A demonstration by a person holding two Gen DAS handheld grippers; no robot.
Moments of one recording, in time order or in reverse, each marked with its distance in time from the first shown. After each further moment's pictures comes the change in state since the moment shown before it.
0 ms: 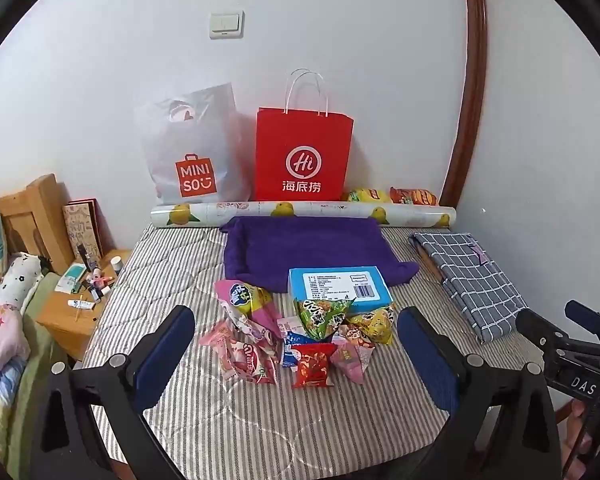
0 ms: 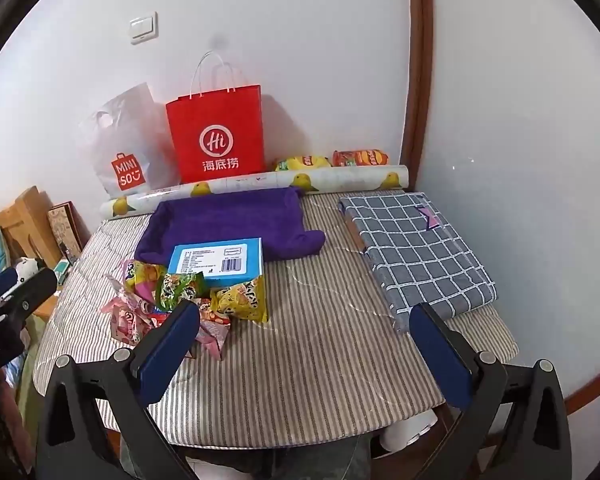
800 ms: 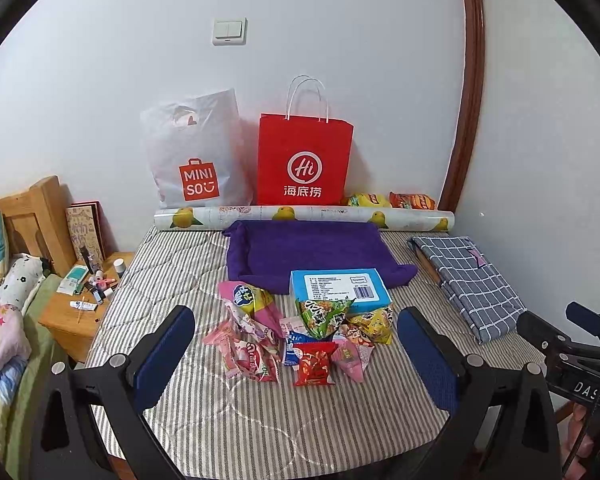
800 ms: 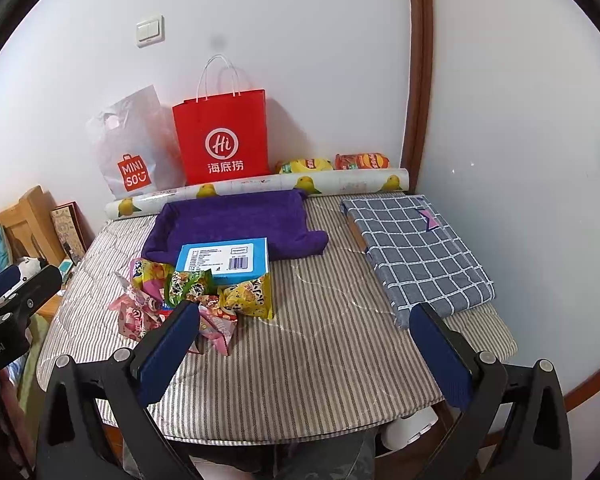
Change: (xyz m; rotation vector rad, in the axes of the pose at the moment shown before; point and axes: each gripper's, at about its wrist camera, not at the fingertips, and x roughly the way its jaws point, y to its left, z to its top) left arm -0.004 0.002 -0.004 -0.006 -0.011 0.004; right arm -0.004 0.006 -0.012 0.005 -0.012 0.000
